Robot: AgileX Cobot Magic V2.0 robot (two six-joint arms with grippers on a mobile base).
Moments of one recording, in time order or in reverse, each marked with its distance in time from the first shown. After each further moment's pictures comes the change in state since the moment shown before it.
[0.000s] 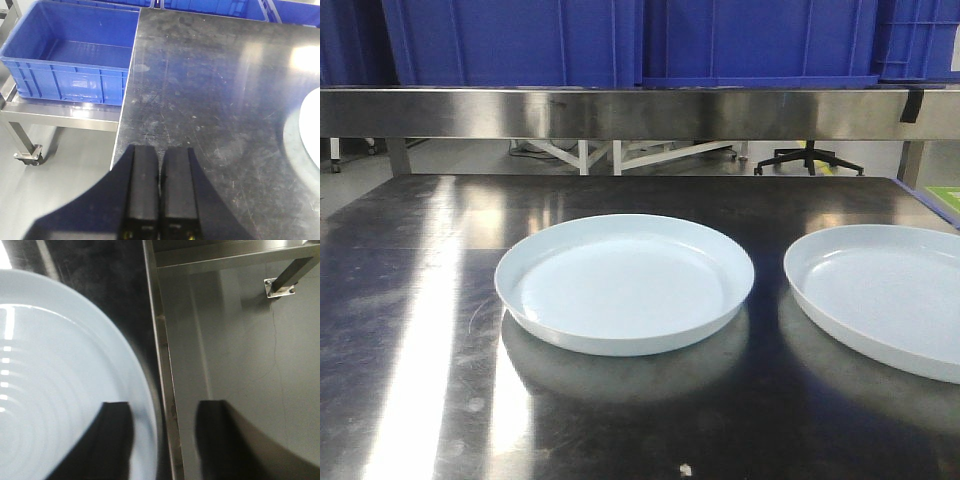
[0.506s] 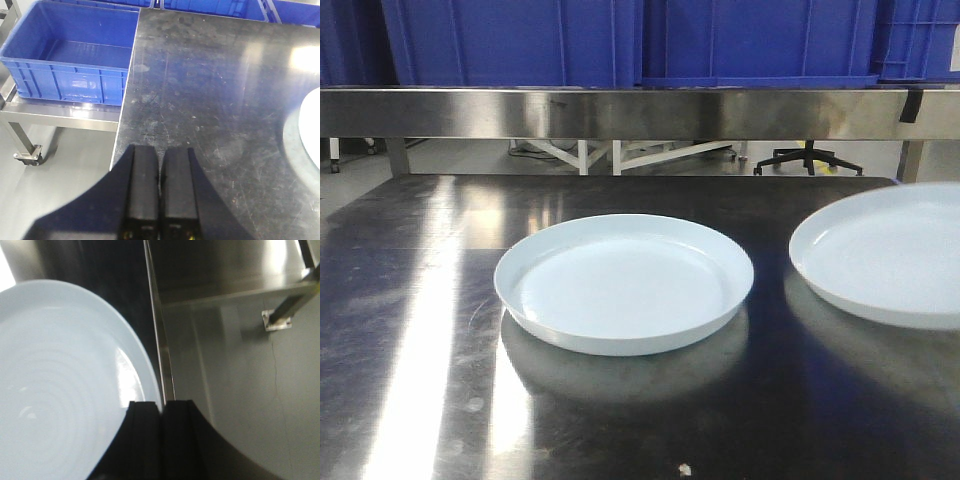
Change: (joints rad) left arm 0.000 0.000 0.000 0.000 0.000 0.000; right arm -0.008 -0.072 -0.126 -0.002 0.054 0.000
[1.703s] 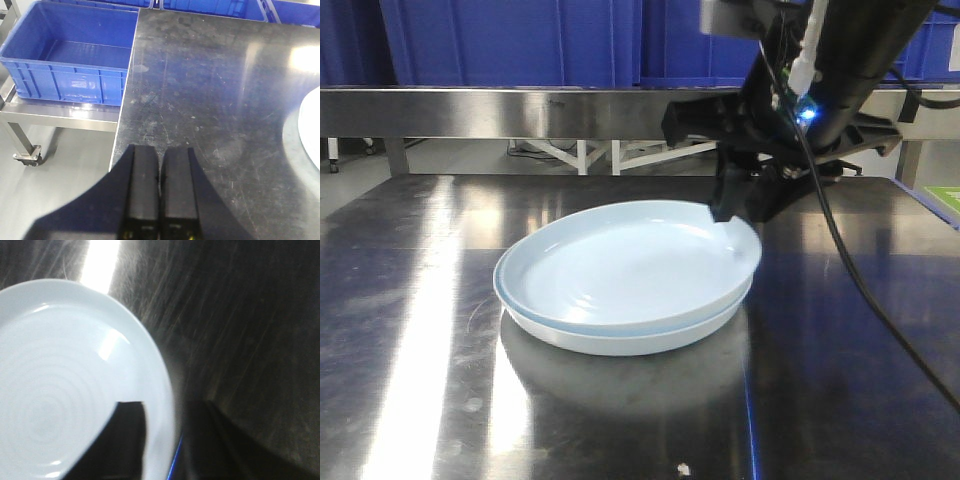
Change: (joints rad) left arm 0.000 0.000 0.000 0.000 0.000 0.000; right arm 0.522 0.410 -0.389 0.092 0.101 -0.002
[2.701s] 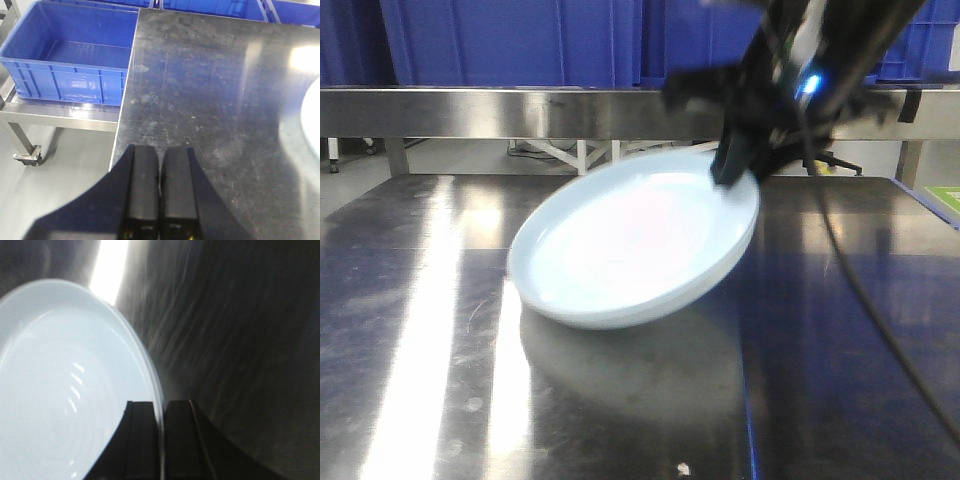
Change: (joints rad) left arm 0.000 0.000 0.000 0.000 0.000 0.000; right arm -0.014 -0.126 -0.003 -0.038 -0.031 -0.001
